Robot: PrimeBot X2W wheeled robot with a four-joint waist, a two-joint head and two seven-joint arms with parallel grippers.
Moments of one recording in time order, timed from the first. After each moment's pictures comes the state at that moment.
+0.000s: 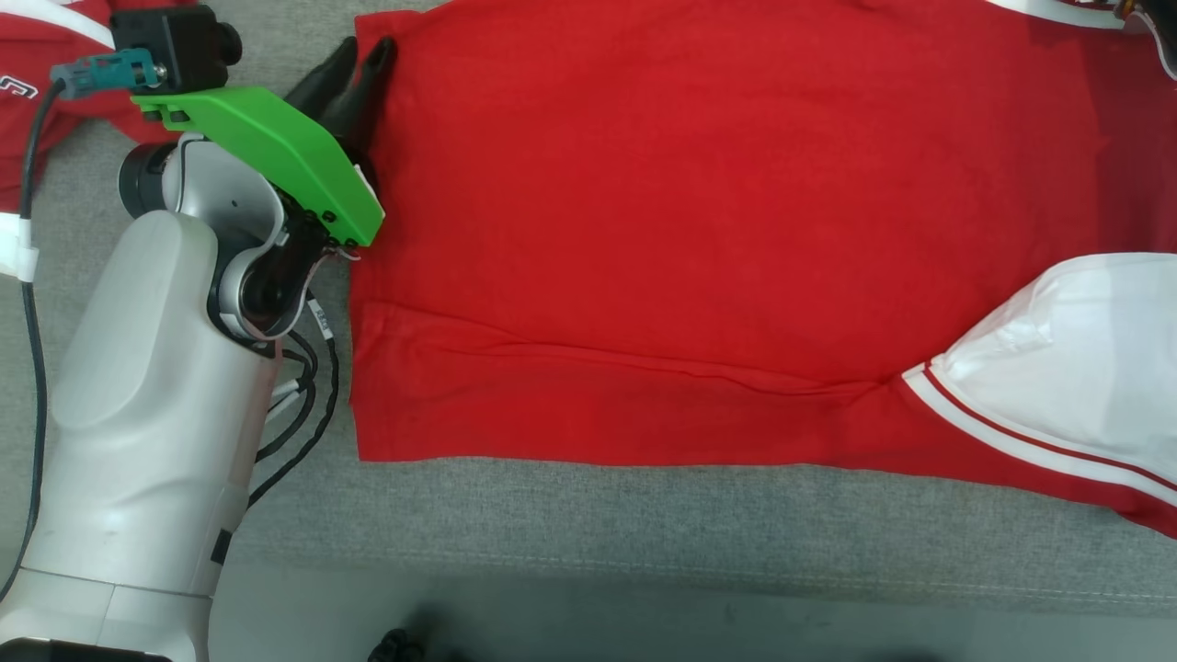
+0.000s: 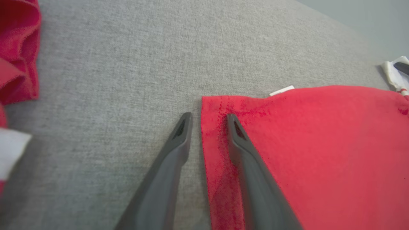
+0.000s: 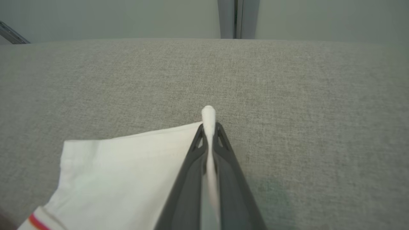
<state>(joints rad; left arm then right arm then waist) -0.87 0.21 -0.37 0.52 -0.81 -0.12 0.25 -1.32 -0.43 0.46 0.90 0.66 0.13 0.21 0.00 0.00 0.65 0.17</state>
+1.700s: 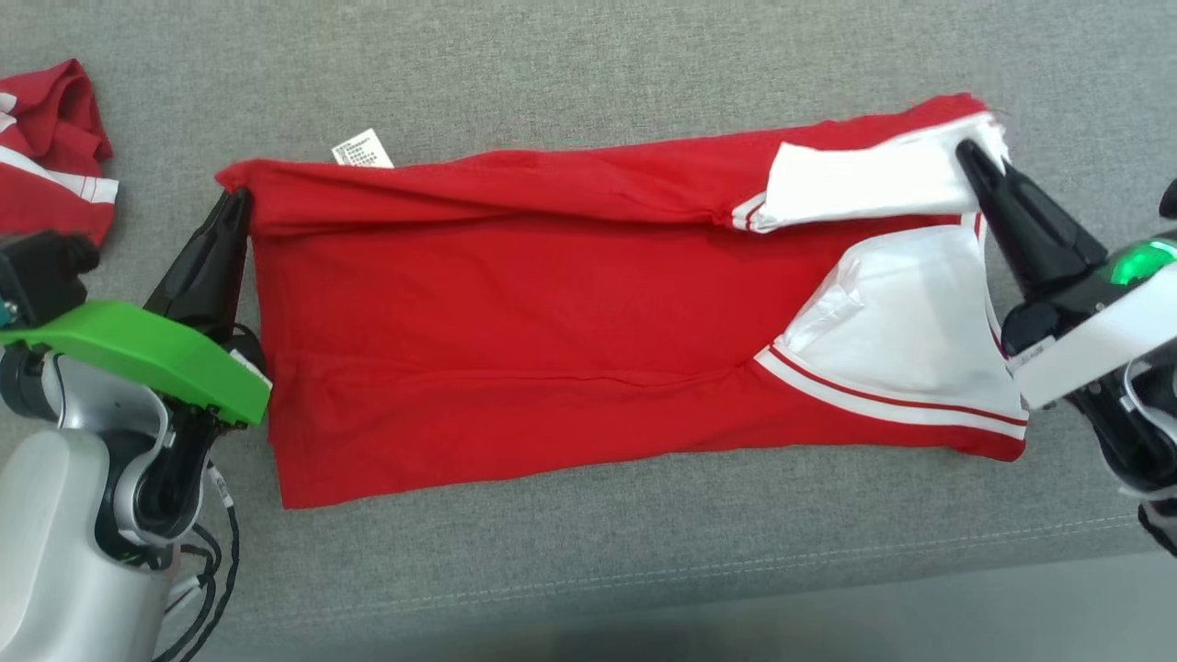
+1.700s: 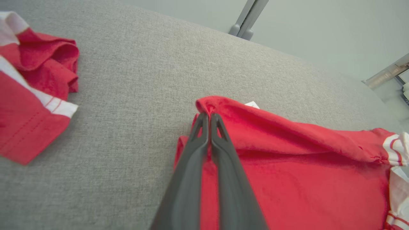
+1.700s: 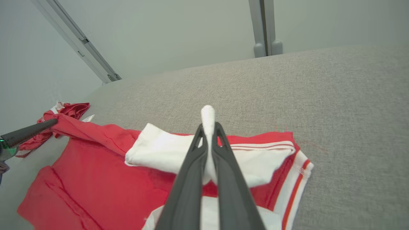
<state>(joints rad) -0.45 0.43 -0.27 0.08 -0.87 -0.01 0.13 -0.51 -0.71 0.48 -0.01 0.97 0.13 -0.15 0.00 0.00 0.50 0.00</state>
